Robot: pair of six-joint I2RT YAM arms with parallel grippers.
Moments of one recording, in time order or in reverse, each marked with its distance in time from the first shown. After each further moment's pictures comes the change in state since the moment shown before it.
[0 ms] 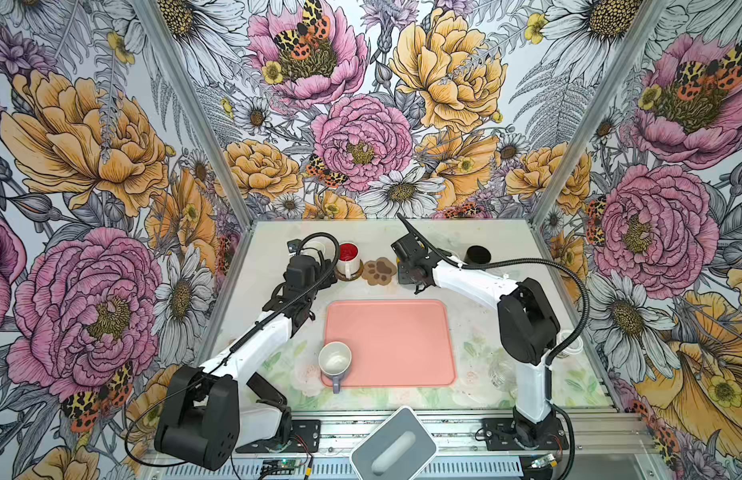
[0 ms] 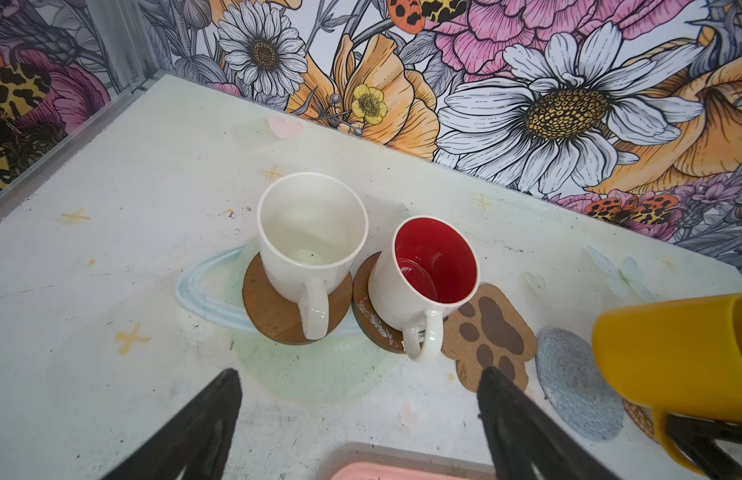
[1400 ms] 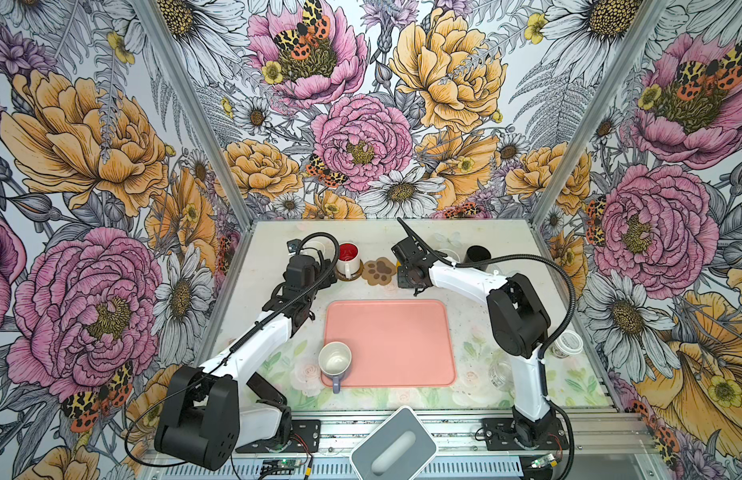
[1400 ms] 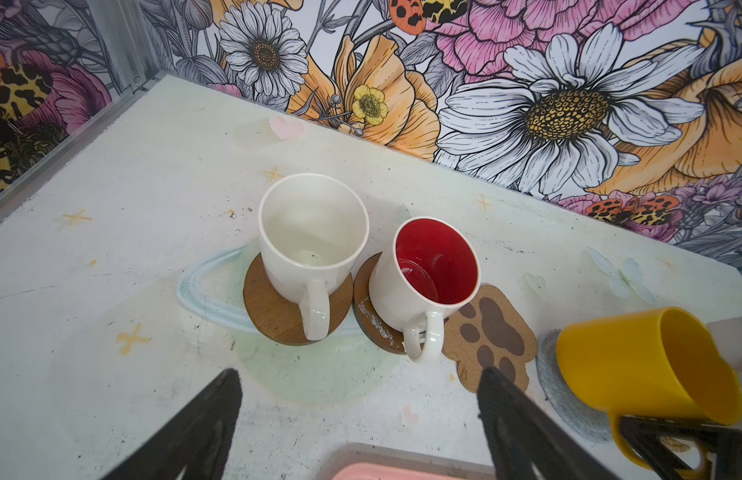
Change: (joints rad) left arm 0.002 0.000 0.001 -0.001 0.000 0.000; right arm -0.032 0.066 0.002 0.007 -0.067 0.026
